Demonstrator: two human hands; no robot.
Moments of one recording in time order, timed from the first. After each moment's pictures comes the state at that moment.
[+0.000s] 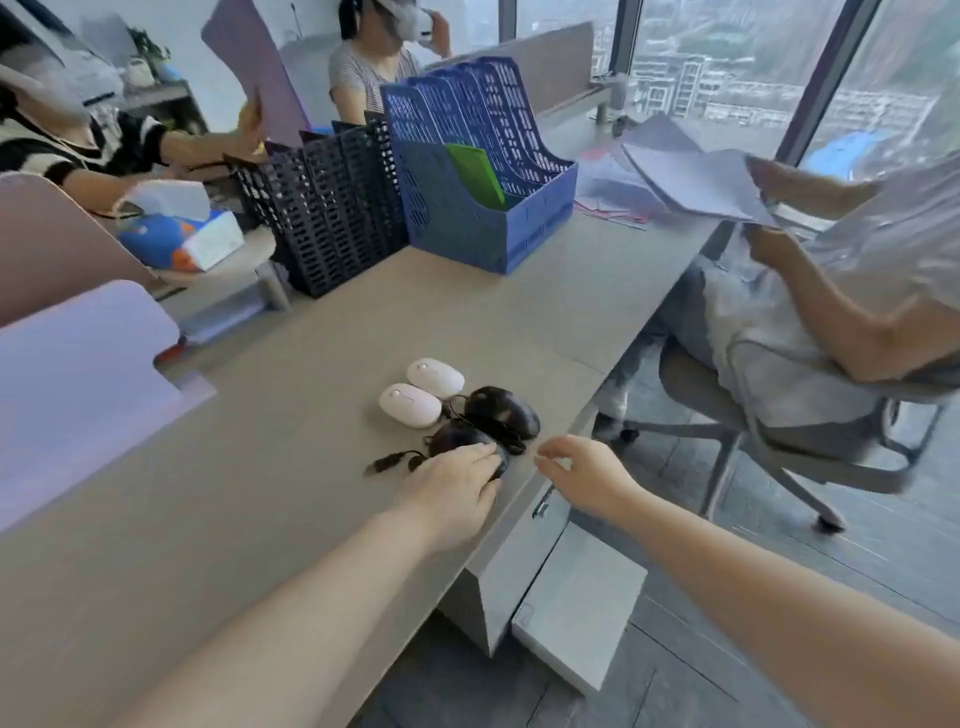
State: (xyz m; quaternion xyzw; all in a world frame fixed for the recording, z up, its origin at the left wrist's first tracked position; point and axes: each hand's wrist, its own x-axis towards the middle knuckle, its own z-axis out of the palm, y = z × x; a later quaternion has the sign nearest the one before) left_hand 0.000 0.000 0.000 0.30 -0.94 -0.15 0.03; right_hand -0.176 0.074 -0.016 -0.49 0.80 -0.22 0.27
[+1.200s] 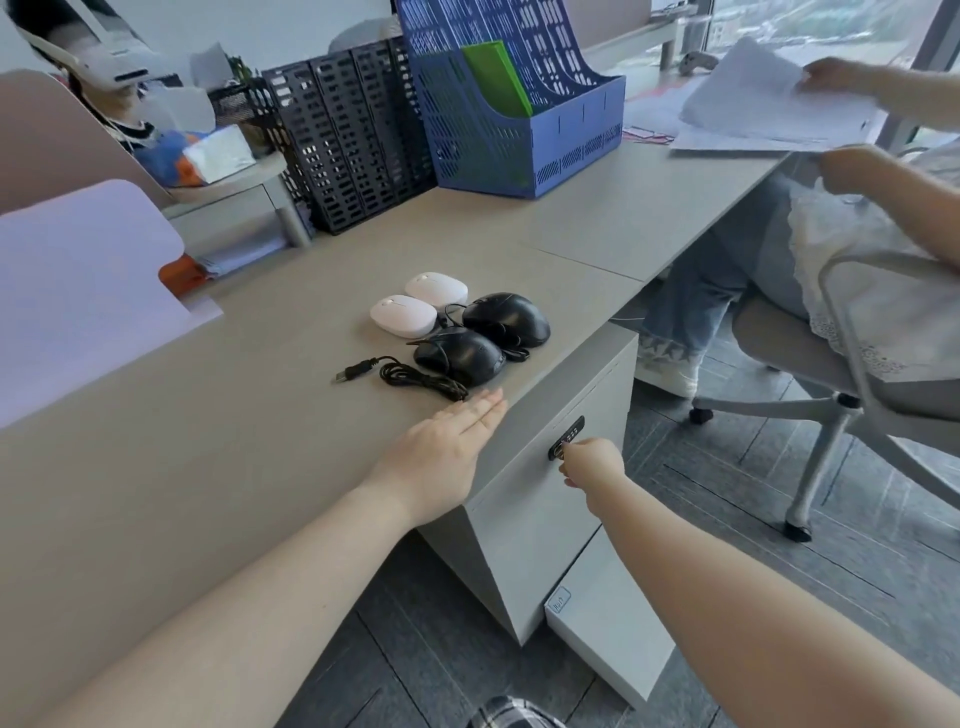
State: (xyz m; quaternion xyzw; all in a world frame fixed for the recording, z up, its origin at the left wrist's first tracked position) left_hand -0.001 0.027 -0.116 0.27 -0.96 0.04 0.07; right_hand -0.195 0.042 -0.238 -0.18 0.78 -0.40 0.44
